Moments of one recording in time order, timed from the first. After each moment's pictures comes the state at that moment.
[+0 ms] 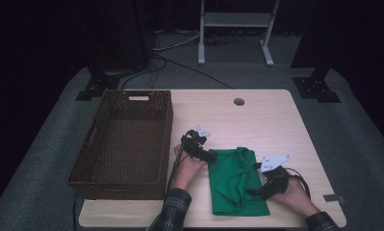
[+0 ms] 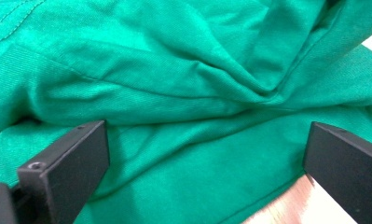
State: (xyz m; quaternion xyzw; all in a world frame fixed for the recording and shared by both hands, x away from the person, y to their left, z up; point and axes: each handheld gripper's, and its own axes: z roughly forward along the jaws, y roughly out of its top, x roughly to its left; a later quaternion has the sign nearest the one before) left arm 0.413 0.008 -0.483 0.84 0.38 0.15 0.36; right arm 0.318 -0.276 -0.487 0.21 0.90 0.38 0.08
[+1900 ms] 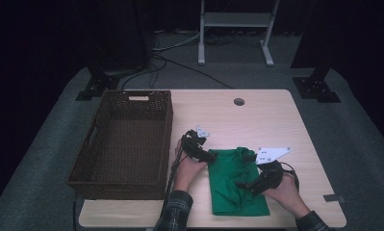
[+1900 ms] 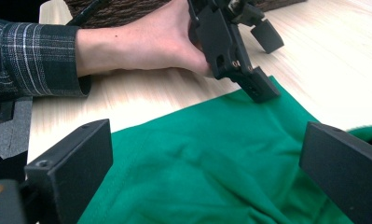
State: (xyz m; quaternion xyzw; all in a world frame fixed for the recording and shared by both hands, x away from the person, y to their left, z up) left arm 0.414 0.010 -0.484 0.84 0.37 0.15 0.37; right arm 0.306 -0.237 -0.428 0.20 0.86 0.46 0.08
